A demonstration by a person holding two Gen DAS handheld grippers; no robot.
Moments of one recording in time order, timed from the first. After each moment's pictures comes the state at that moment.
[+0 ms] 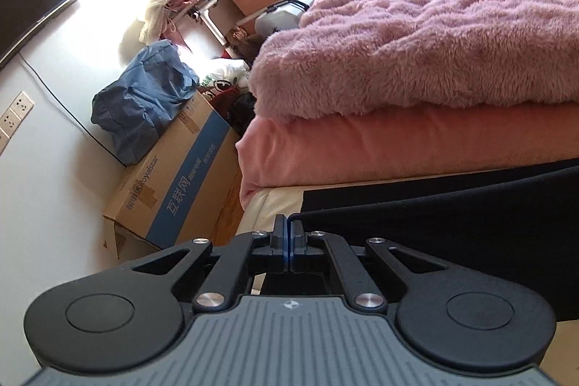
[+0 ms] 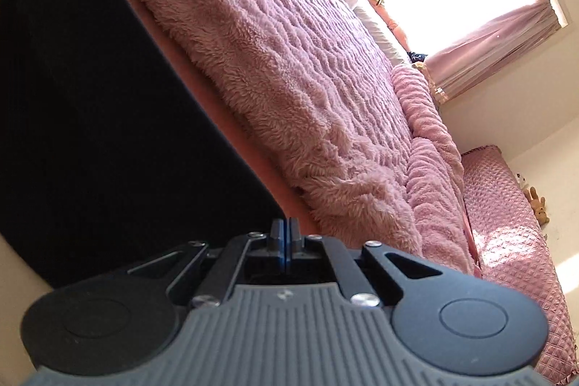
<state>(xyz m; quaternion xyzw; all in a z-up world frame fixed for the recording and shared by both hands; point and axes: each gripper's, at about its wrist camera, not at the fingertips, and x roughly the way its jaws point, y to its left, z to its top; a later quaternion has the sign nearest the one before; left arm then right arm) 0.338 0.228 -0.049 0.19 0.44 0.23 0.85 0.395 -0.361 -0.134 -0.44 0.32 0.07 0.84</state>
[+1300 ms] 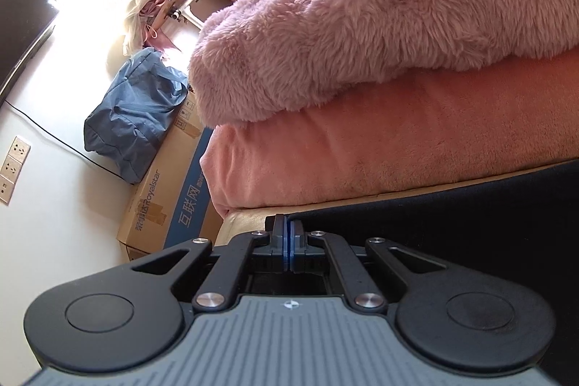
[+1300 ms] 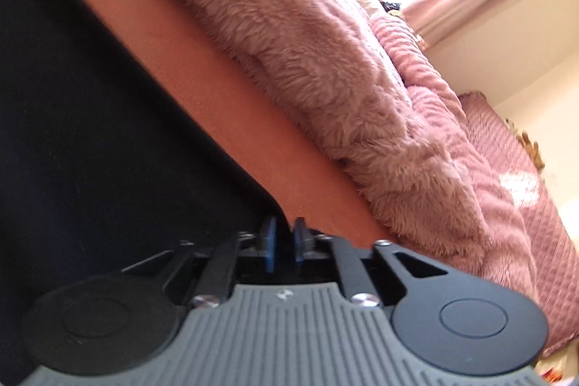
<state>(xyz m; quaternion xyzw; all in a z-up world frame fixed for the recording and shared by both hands) 0.434 0.202 -0.136 0.27 0.47 0.26 0.80 0.455 -0.357 -0.226 -0.36 0.34 -0.03 0.87</state>
